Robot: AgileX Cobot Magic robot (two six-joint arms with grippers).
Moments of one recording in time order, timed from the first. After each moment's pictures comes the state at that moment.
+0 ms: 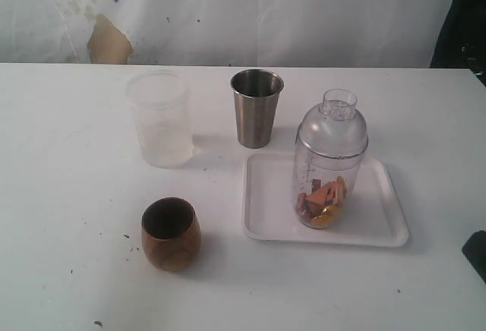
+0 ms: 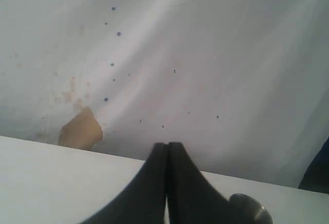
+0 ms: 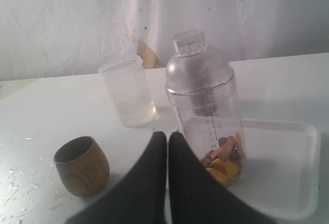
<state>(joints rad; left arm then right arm) -0.05 0.70 -0.62 1.61 -0.14 -1.96 0.43 0.01 -0.01 -0.21 0.11 0.51</state>
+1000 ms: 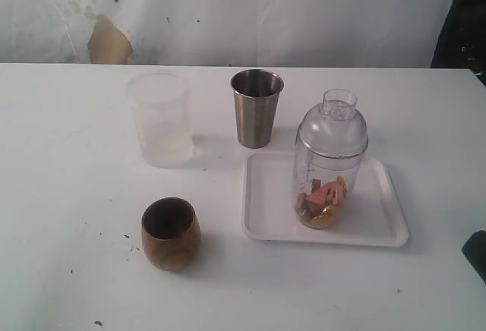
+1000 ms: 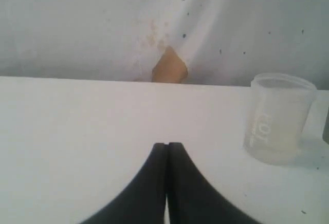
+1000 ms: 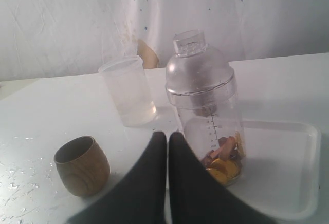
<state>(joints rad) -0.05 0.01 -0.09 0.11 0.27 -0.16 0.43 0.01 -0.01 -0.21 0.11 0.51</state>
